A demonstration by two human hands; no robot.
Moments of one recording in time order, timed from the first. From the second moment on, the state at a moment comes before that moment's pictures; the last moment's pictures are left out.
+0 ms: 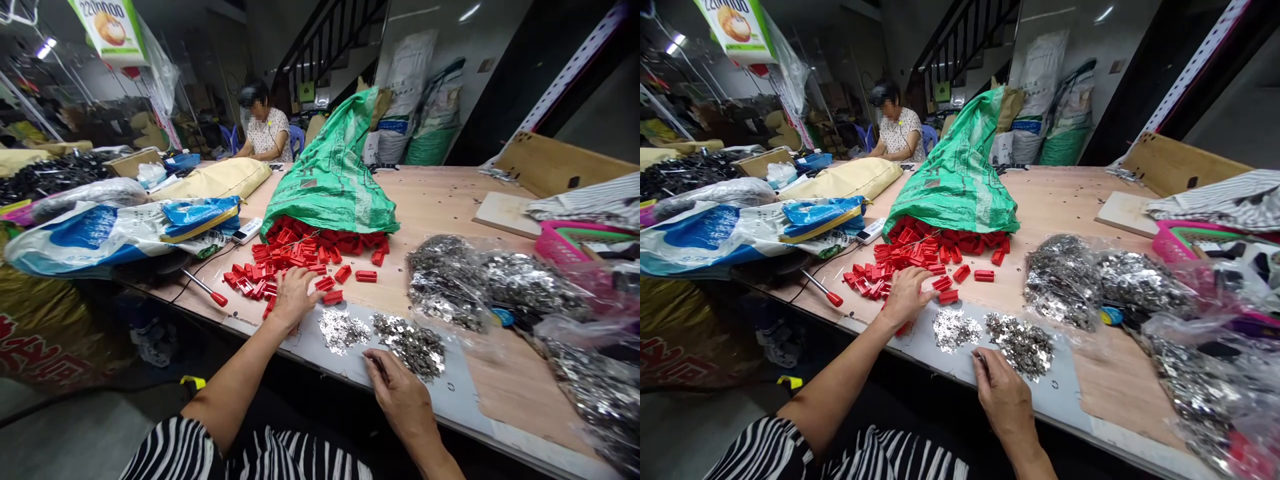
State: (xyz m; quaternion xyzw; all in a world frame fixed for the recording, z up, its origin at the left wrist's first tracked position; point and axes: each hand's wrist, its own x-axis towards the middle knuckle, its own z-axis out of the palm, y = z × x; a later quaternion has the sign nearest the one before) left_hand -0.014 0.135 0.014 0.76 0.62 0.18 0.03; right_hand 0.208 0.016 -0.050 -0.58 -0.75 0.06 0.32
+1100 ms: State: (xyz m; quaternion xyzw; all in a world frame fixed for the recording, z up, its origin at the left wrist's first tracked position) left_hand -0.014 0.132 0.014 0.76 0.65 0.07 -0.02; right_hand 0.207 0.011 -0.045 -0.58 -0.74 0.06 0.33
